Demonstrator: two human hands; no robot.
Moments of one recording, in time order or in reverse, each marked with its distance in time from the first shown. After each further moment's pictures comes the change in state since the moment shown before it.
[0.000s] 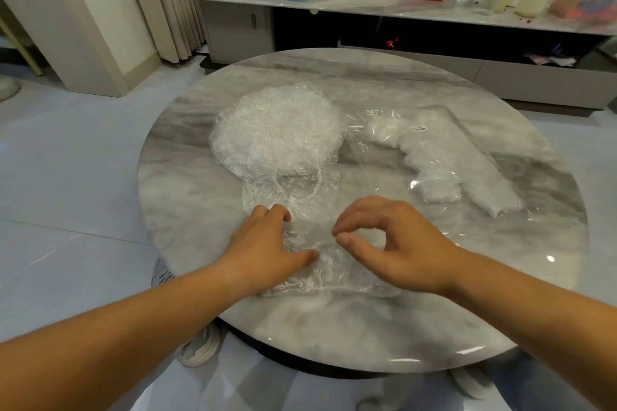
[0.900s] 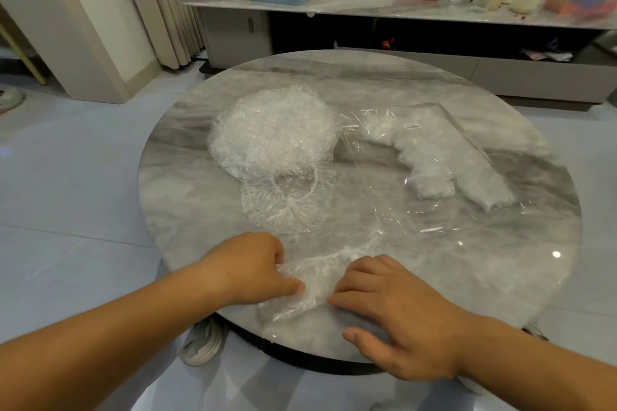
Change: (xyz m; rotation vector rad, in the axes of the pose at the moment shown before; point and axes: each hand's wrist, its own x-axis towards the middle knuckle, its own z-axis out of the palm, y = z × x) left_hand -0.023 0.012 -0.020 0.350 -0.237 0.055; right_hand -0.067 -0.003 0.024 -0.332 -0.347 -0.159
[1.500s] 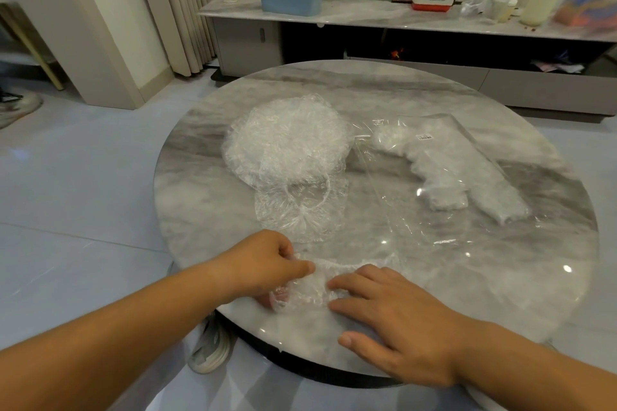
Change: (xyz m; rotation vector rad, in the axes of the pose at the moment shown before) left_hand 0.005 -0.007 -0.004 -0.644 -0.033 -0.118; right_hand 0.017 -0.009 -0.004 -0.015 -0.109 0.058
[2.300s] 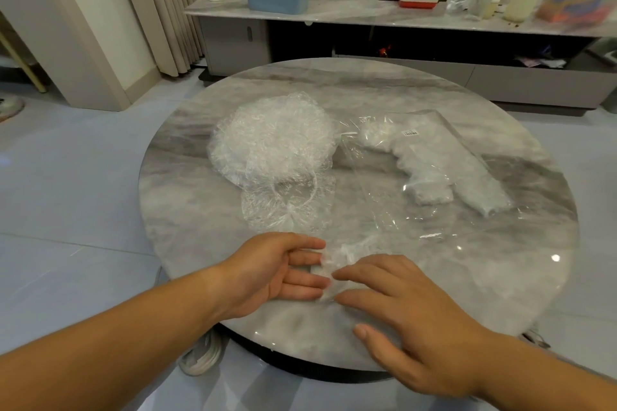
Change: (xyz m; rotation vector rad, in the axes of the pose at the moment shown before) left_hand -0.009 0.019 0.020 -0.829 -0.230 -0.159; right_hand -0.030 0.002 0.001 0.023 0.362 -0.047
